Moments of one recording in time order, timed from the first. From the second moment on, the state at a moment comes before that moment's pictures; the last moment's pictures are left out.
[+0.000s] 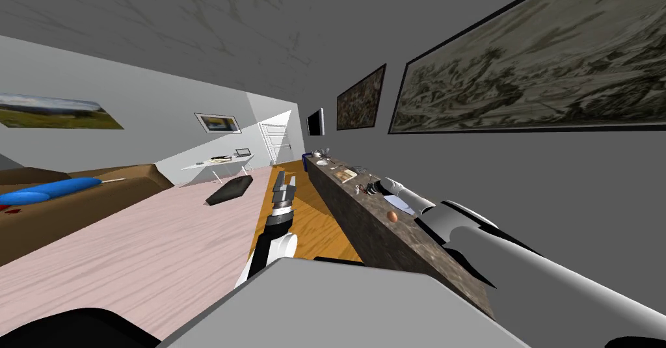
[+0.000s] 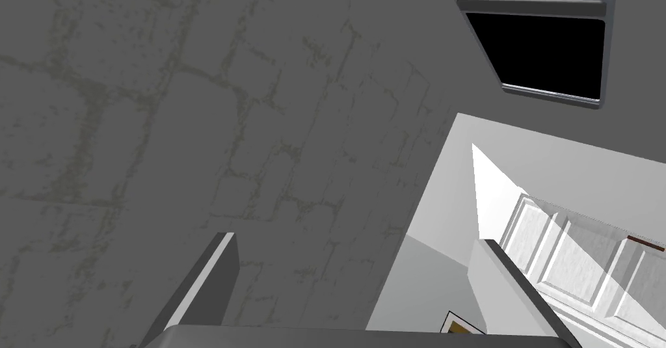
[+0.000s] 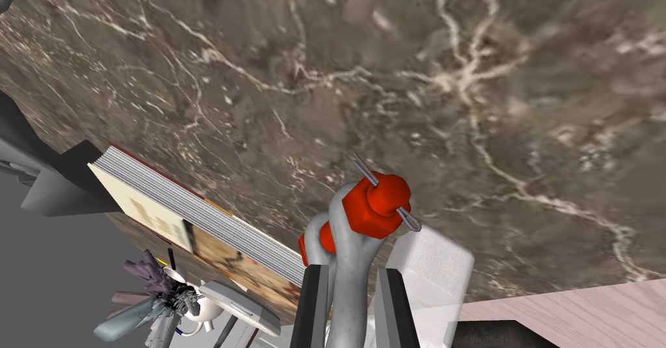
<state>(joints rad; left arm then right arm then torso) 0.51 -0.03 -0.07 -2.26 0.09 -0.48 -0.13 -0.83 -0.58 0.48 -0.61 1.81 -0.81 -0.23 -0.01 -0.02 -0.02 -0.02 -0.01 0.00</state>
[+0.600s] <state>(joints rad) 0.51 -0.03 -0.07 -2.26 0.09 -0.48 -0.13 -0.93 -0.48 0.56 -0.60 1.88 -0.82 -0.27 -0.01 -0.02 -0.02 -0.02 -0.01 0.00</state>
